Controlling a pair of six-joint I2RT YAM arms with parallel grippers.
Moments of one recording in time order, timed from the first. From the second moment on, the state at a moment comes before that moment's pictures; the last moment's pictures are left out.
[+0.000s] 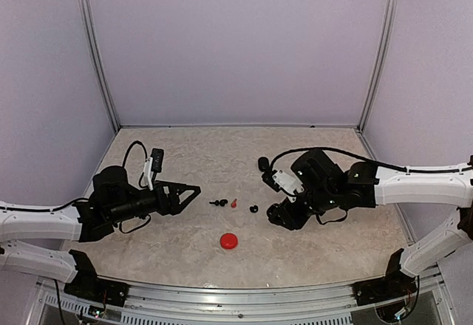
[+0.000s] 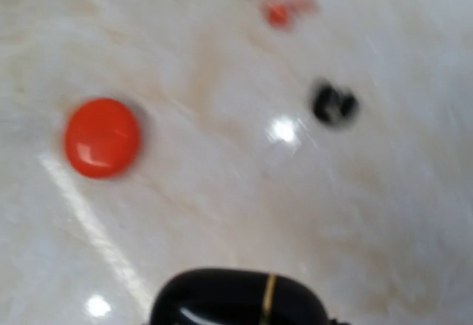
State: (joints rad) left arm -0.78 1.04 0.38 0.49 0.16 -0.57; right arm 0.98 1.37 0.92 -0.44 -0.02 0.15
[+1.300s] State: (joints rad) left arm -1.03 1.53 0.61 0.67 0.42 -0.65; right arm 1.32 1.51 1.12 -0.46 0.37 -0.22
